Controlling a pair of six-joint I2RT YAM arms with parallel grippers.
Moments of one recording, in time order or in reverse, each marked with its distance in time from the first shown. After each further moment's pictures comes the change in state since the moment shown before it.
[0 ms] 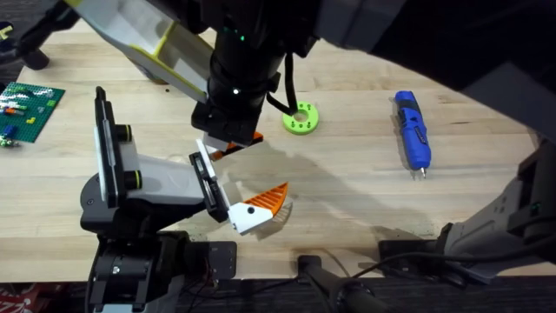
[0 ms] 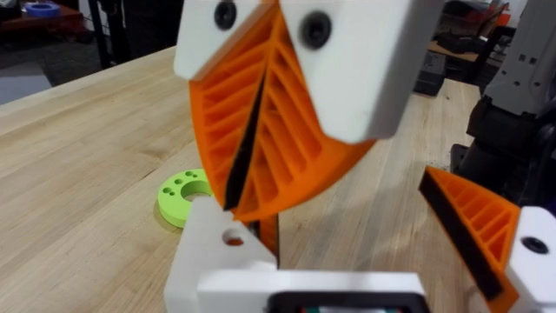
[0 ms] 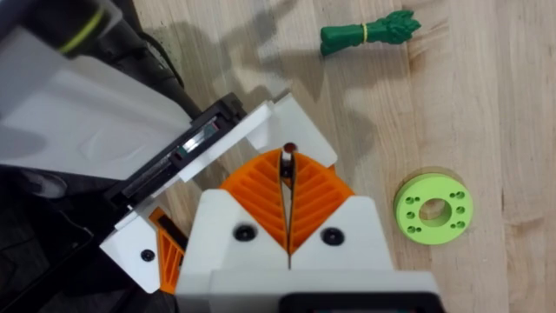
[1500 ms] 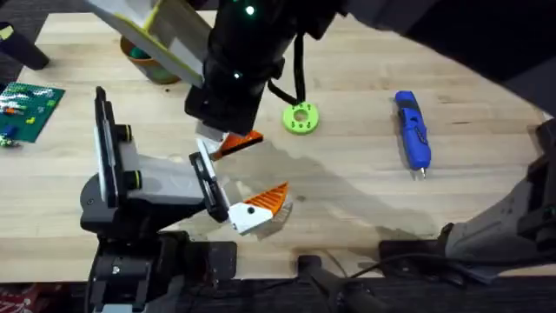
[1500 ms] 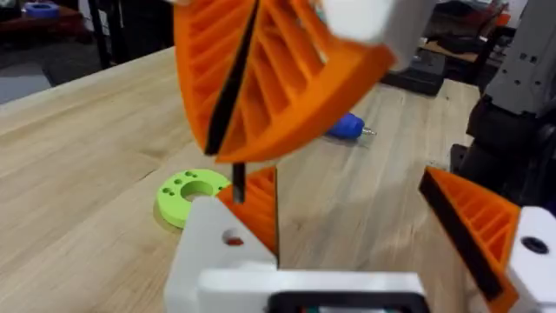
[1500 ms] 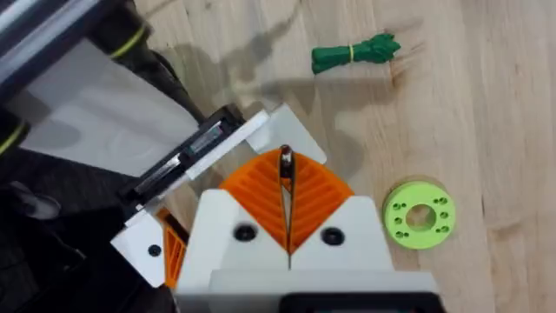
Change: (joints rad) left arm 0.000 0.000 0.000 0.000 0.000 0.000; right arm -0.006 -0.024 0.048 0.003 -0.002 0.000
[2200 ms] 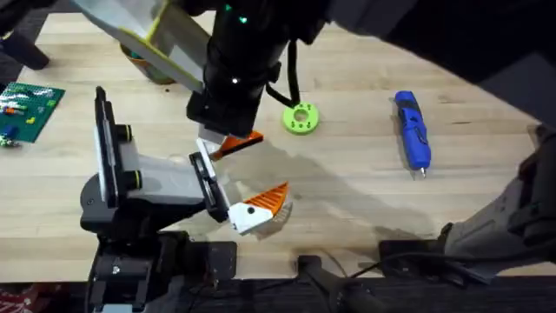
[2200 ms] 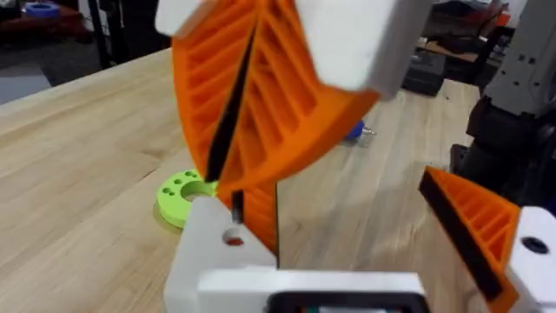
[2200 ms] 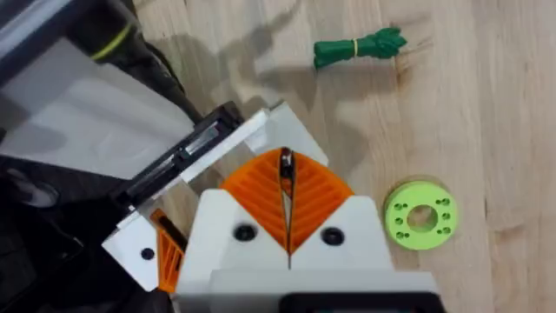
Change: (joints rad) left arm 0.000 0.000 0.000 0.000 0.000 0.000; right arm 0.002 0.022 0.000 -0.011 0.000 -0.019
